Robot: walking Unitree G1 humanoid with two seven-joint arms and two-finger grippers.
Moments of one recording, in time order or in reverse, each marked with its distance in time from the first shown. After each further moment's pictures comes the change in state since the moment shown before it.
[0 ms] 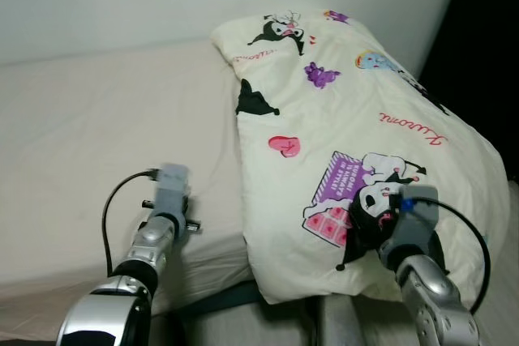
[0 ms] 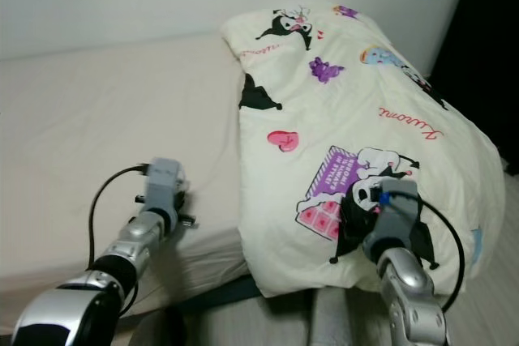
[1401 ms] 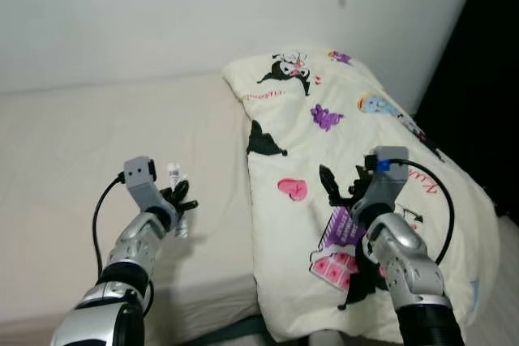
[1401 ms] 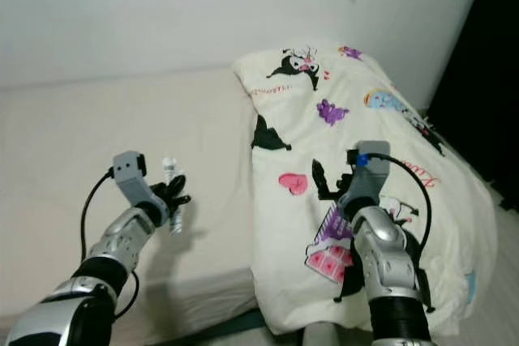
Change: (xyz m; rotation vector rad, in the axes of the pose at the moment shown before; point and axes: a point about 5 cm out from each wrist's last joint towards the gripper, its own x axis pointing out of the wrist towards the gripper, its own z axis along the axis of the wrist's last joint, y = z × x) left arm -0.016 0.027 -0.012 -0.147 -0.008 0.084; right arm 0.038 0.026 0.018 0.027 -0.073 0.128
